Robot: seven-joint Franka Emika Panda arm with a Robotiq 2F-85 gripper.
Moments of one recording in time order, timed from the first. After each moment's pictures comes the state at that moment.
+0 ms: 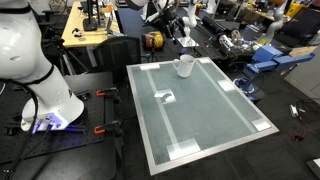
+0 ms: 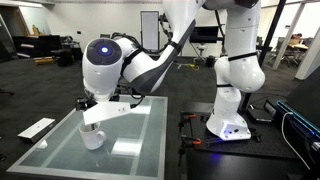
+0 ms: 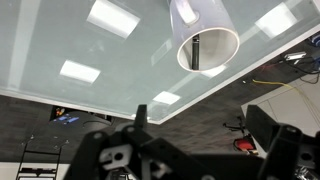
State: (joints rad) arm 0.22 0.18 0.25 -2.12 -0.96 2.29 2.04
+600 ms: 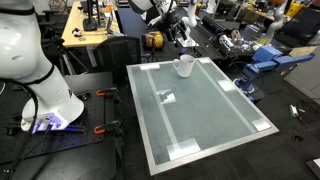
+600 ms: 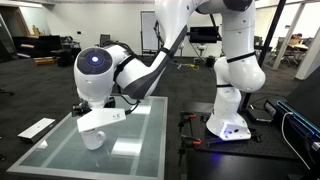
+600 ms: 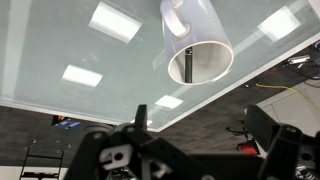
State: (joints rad) arm 0.25 0.26 0.23 -2.05 -0.96 2.29 2.06
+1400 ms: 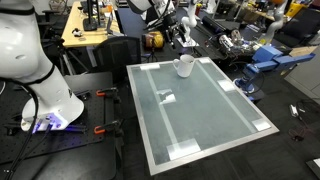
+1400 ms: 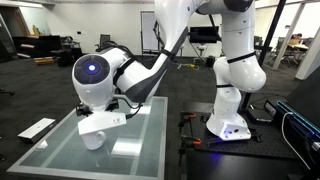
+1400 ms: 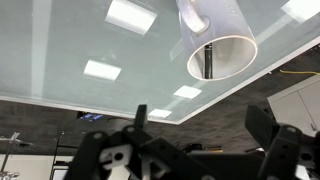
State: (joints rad) arm 0.29 0.27 0.21 -2.05 -0.96 2.18 2.15
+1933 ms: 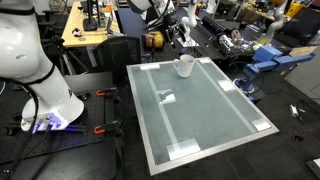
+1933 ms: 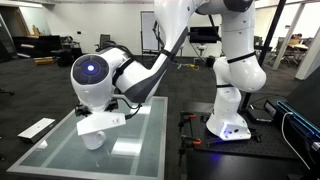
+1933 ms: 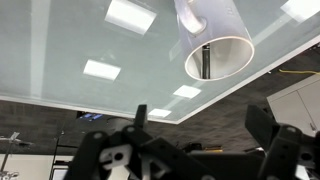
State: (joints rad) arm 0.29 0.28 0.21 -2.04 -0.96 2.18 2.15
